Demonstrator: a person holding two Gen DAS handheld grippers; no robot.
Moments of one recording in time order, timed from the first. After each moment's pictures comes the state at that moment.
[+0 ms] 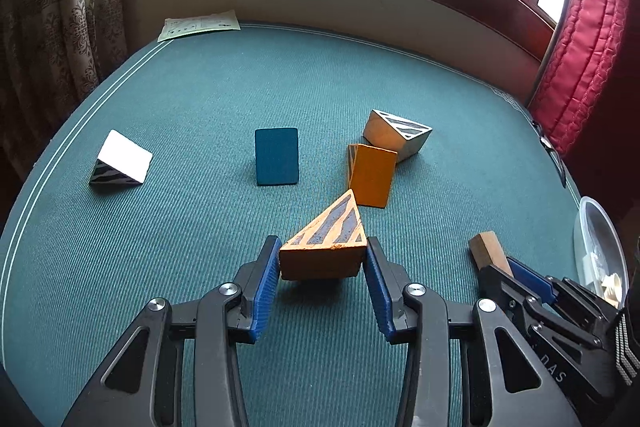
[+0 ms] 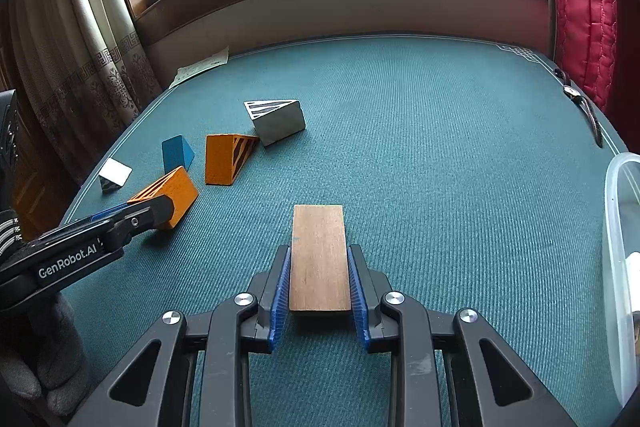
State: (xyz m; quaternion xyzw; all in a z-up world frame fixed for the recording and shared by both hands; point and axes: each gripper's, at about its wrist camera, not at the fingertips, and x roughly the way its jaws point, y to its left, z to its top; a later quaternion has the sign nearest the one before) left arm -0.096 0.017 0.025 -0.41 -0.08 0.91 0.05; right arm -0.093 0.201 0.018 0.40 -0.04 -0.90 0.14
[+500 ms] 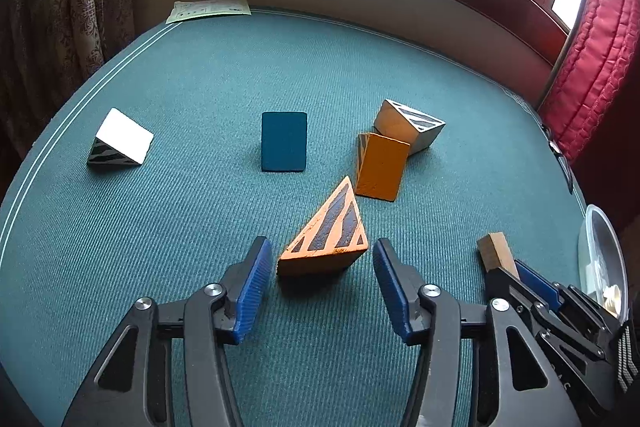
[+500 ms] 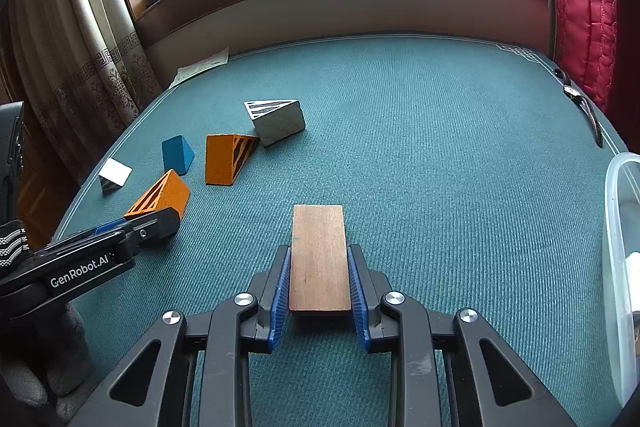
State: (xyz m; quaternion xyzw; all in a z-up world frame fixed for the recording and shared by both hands) left arm -0.100 0.014 0.017 -0.43 -0.10 0.90 0.03; right arm -0.093 0.202 0.018 0.40 -0.04 -0.90 0.14
